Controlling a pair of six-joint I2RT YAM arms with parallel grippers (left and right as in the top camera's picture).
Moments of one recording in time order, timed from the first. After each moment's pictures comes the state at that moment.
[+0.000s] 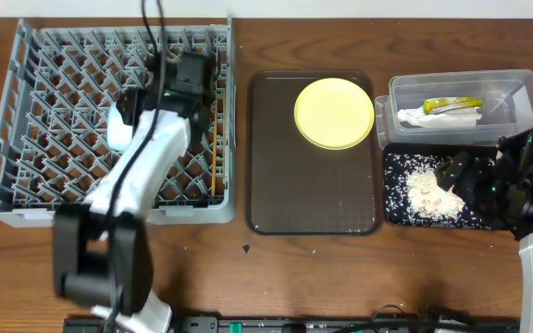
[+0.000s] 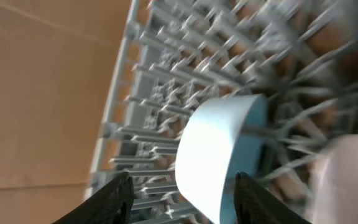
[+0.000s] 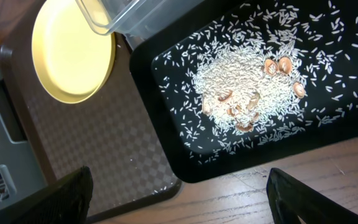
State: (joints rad) left arm -0.21 1.72 1.35 -0.72 -0.89 -0.06; right arm -0.30 1.12 1.04 -1.04 -0.30 0.36
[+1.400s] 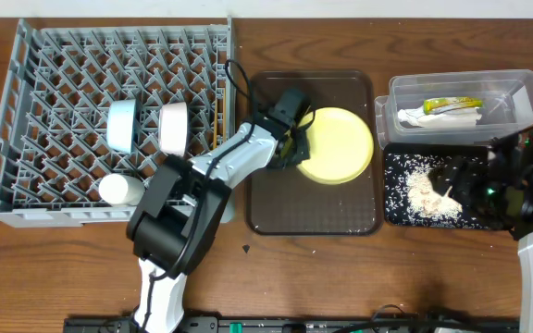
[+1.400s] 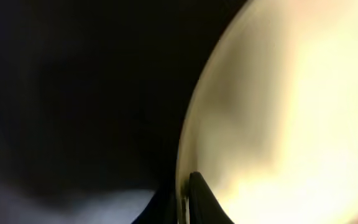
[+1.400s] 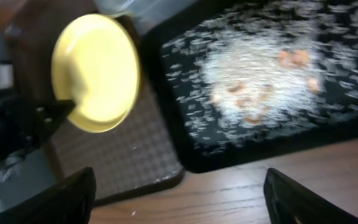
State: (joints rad) left arm -0.56 2.08 1.38 -0.51 0.13 -0.70; right arm -0.29 1.12 1.04 -1.07 -0.35 0.31
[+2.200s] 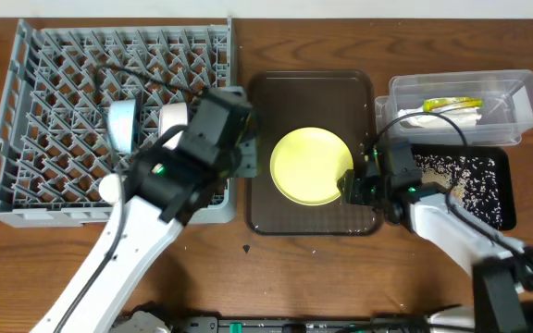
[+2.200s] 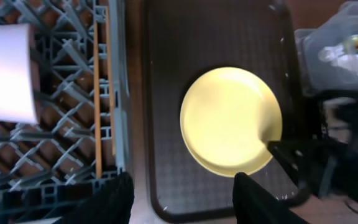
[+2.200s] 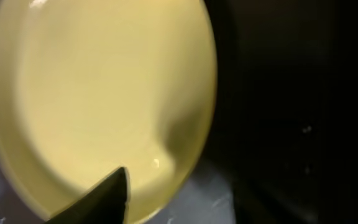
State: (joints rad) left arm -0.53 1.30 1.35 -0.98 -0.08 -0.49; right arm 0.29 1.56 0.66 -0.16 -0.24 0.46
